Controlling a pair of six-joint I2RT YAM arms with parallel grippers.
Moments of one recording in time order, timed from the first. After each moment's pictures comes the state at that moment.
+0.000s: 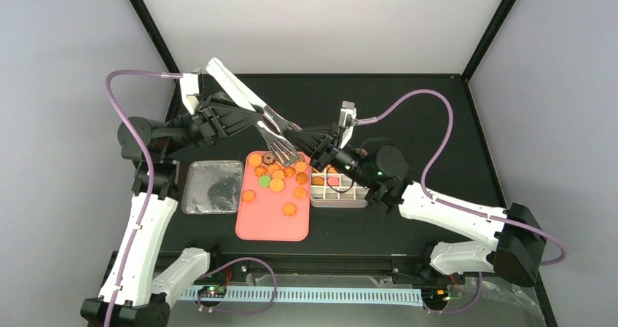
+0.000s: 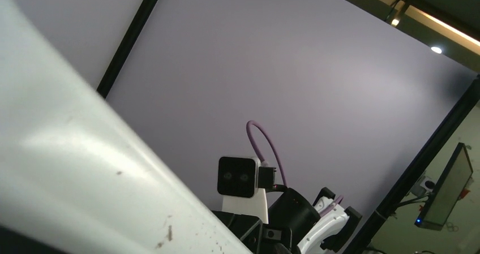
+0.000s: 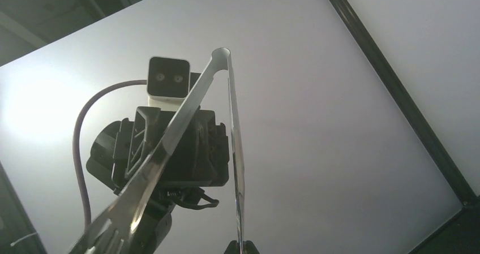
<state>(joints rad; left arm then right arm) -0.14 0.89 1.08 0.33 1.05 -1.05 1.01 1.23 0.86 0.84 -0.10 0.68</state>
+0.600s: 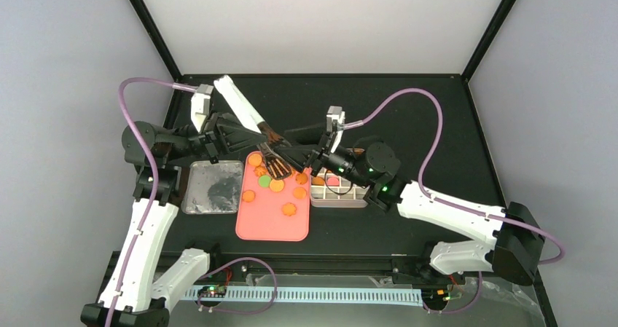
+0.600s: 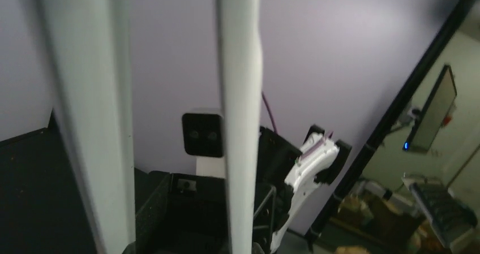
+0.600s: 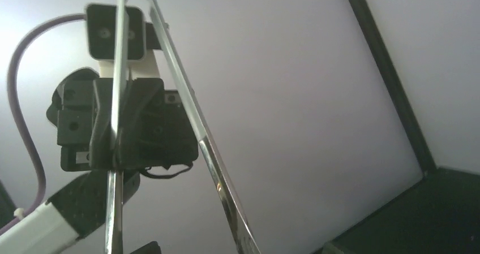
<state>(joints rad) -0.14 0.85 1.03 0.33 1.19 -0.95 1.02 1.26 0.87 0.75 -0.15 0.59</state>
